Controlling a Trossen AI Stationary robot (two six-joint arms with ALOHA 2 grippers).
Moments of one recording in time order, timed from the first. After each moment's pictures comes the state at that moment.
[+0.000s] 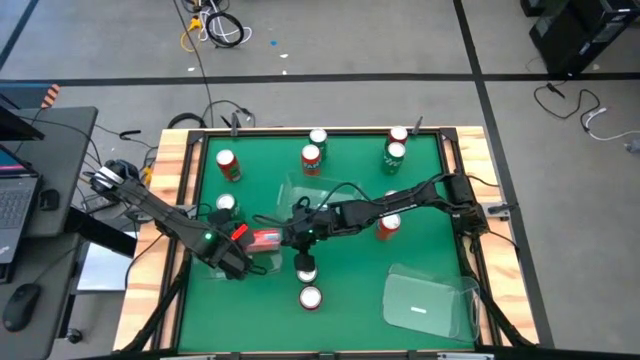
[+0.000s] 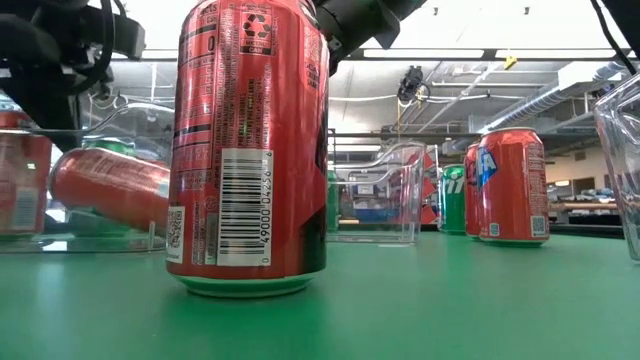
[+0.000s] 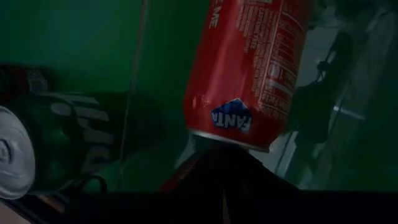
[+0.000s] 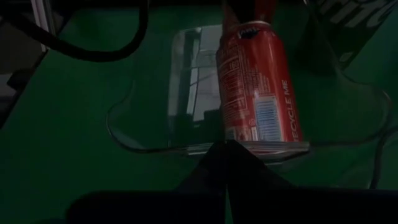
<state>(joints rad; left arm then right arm) -0.53 1.37 0.96 -1.16 -0.40 -0.87 0.11 2.09 1.57 -0.15 -0.05 0.11</state>
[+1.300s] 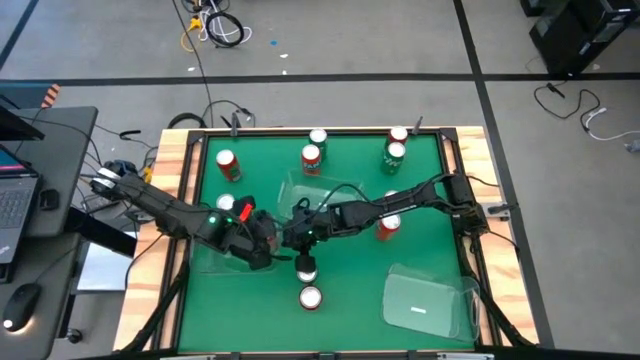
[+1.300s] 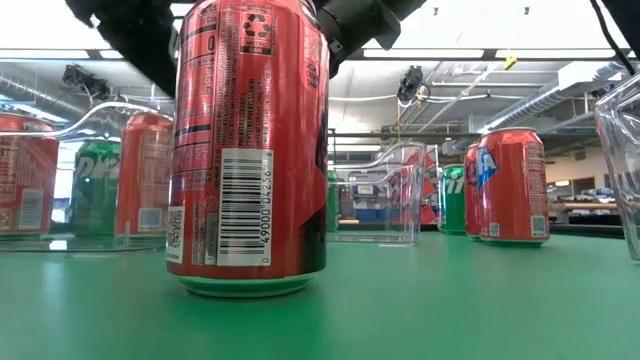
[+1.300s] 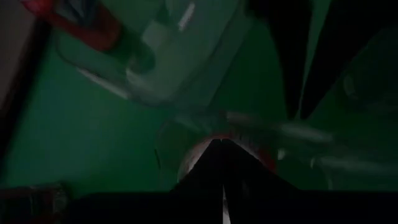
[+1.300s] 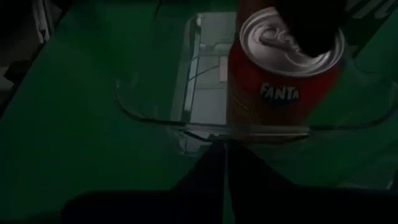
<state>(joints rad) -0.42 1.37 1.09 -0.95 -0.56 -0.57 0.12 2.09 1.57 -0.17 -0.05 0.10</state>
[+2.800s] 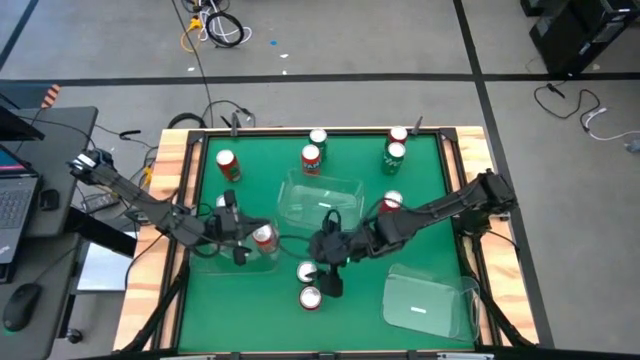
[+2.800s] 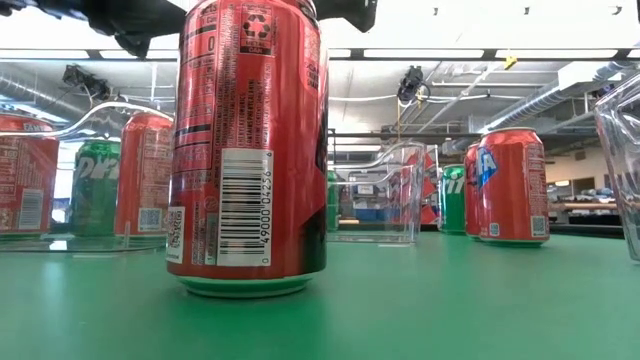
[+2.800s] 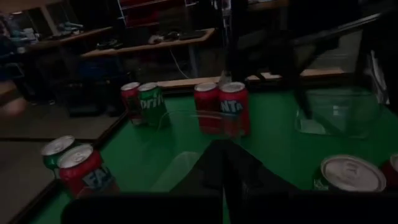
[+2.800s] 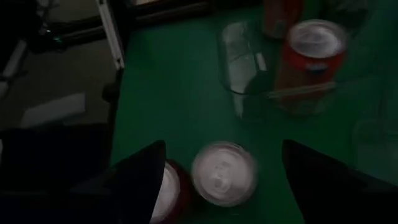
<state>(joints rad) -0.55 0.84 0.45 0.22 -0.79 0.00 0.32 1.83 1.57 -0.45 0.11 0.43</state>
